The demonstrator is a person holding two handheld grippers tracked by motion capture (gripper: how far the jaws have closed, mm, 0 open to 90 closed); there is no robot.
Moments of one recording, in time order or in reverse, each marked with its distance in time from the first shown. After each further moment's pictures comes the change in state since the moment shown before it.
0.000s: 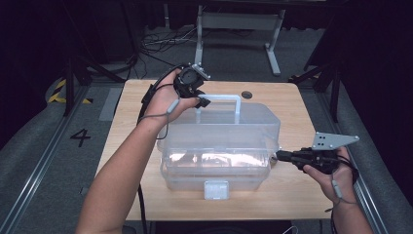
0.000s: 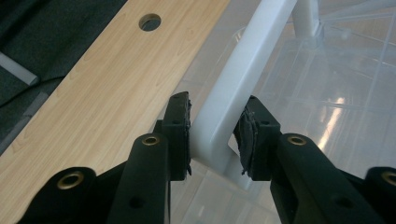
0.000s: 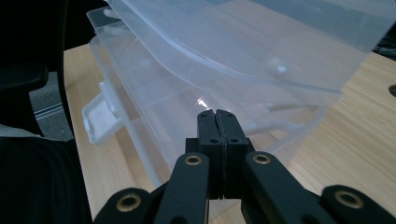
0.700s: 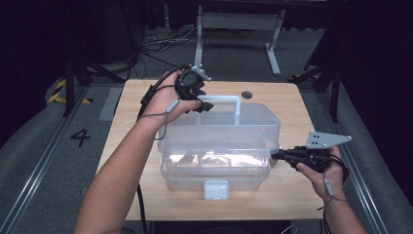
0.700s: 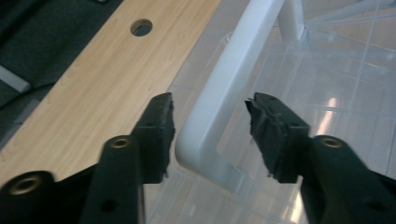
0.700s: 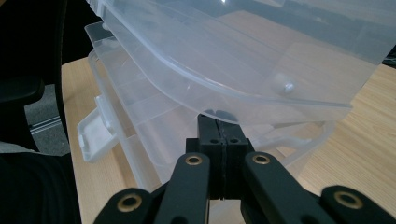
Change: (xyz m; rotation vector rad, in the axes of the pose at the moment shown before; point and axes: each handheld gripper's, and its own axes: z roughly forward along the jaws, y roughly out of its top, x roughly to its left) left arm -0.008 -0.001 -0.003 -0.043 -0.007 0.022; right arm -0.002 -0.001 0.013 -0.047 0.000 0.009
